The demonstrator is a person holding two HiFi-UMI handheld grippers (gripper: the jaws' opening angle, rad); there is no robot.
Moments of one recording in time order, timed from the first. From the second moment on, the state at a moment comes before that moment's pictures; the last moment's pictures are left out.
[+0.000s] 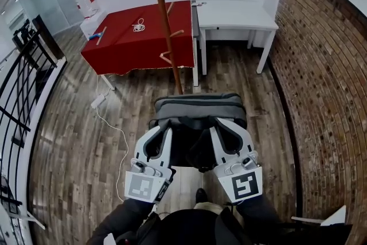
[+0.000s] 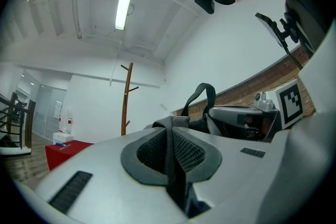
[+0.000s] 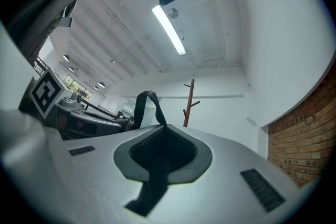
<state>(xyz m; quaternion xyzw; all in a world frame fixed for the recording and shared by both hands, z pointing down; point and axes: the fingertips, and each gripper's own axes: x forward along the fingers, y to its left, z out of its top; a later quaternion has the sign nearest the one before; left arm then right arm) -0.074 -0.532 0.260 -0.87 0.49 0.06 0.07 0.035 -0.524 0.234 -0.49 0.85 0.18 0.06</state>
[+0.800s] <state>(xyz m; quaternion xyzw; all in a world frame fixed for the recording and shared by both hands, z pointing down) -0.072 -0.655 0.254 -0.86 0.50 0.09 0.07 0.033 -0.653 0.229 -0.48 0.86 0.18 0.07</state>
